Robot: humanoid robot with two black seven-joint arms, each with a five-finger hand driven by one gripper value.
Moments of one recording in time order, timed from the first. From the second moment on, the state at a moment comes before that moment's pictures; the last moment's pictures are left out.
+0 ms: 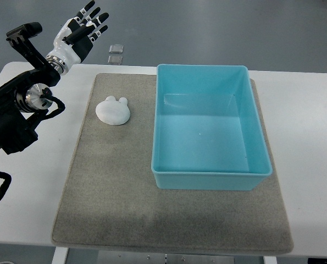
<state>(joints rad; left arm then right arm) -1.00 0.25 -0.59 -0.47 0.02 -0.31 -0.28 0.04 0.00 0.07 0.13 -0.12 0.05 0.26</state>
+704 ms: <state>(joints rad) -1.17 0.38 -0.19 -0.59 0.10 -0.32 -0.28 0.04 0.00 0.07 0.13 -0.12 0.05 0.26</state>
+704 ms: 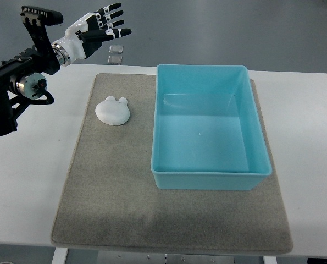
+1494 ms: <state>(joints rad) -1.30 0.51 -0.02 -0.84 0.81 -0.40 -0.25 0.04 0.00 0.07 0.13 -0.12 0.05 0.26</state>
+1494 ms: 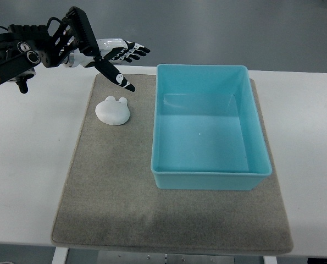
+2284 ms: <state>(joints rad) -1.30 0.54 0.04 -0.88 1.16 -0.42 -0.25 0.04 0.00 0.07 0.13 -0.12 0.05 0.26</state>
